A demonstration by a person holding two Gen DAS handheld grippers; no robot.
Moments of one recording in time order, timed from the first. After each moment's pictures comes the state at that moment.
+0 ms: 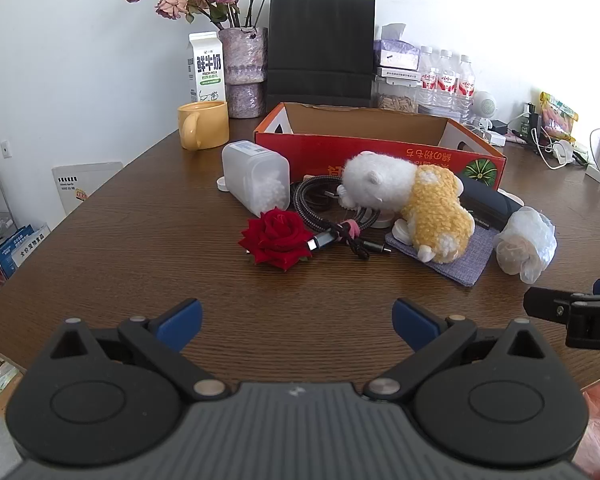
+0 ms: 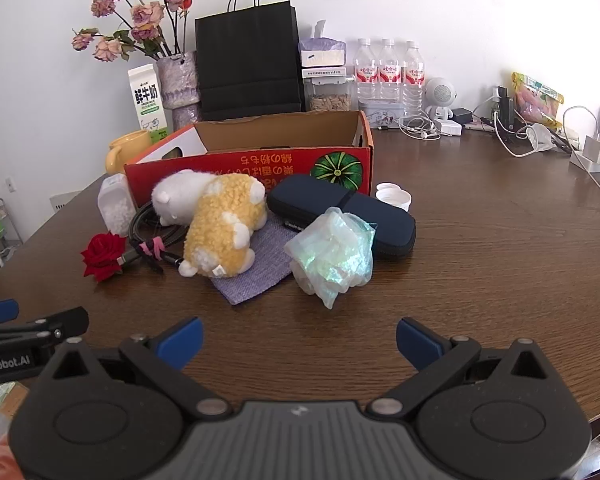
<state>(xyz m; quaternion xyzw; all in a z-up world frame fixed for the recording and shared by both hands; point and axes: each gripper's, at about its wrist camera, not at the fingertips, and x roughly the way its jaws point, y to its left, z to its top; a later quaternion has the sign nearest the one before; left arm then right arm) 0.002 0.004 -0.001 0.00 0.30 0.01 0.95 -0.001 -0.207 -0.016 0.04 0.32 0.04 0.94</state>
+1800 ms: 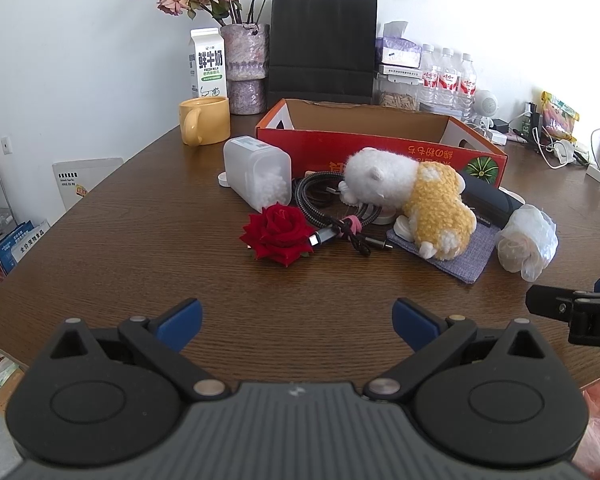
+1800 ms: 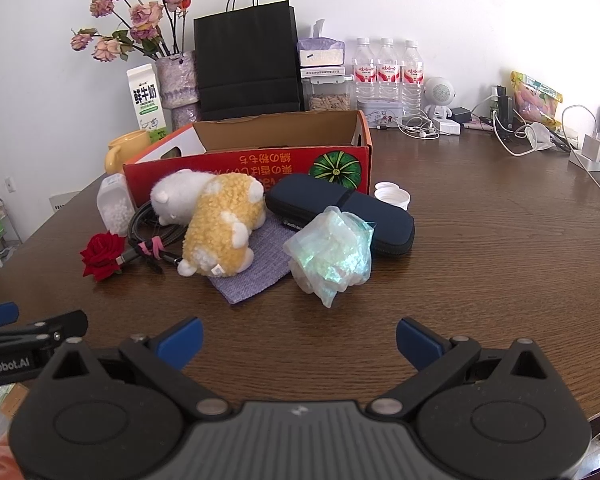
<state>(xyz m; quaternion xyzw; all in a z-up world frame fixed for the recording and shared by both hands) 0.000 0.007 -0.004 0.00 0.30 0.01 0.95 -0.002 -0.207 -0.017 0.04 0.32 0.04 0.94</state>
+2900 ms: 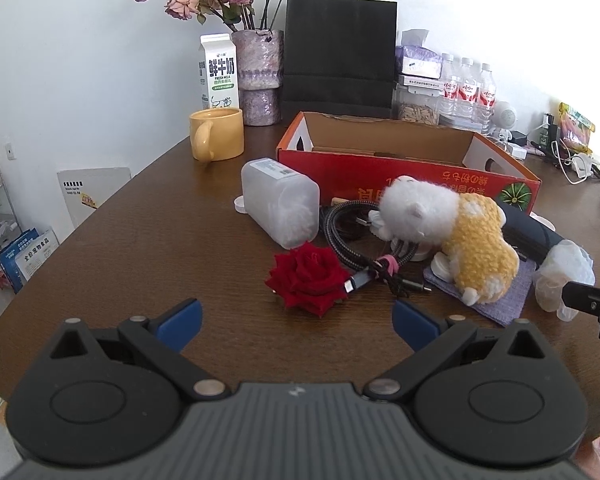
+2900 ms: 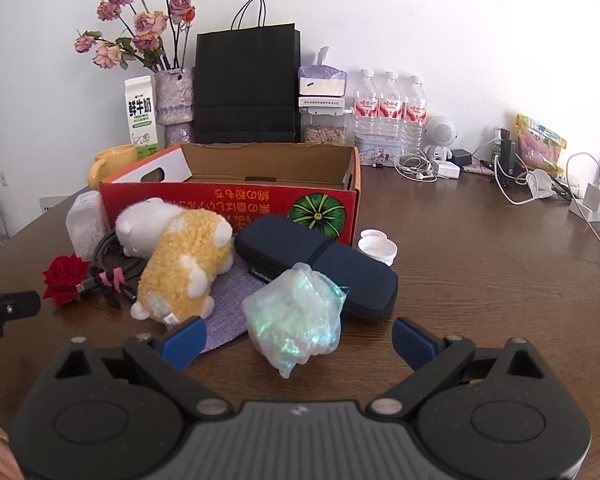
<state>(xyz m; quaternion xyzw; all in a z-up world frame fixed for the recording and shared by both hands) 0.046 0.028 0.004 0.00 0.29 0.02 0.96 0.041 -0.226 -0.019 -0.01 0.28 0.04 0.96</state>
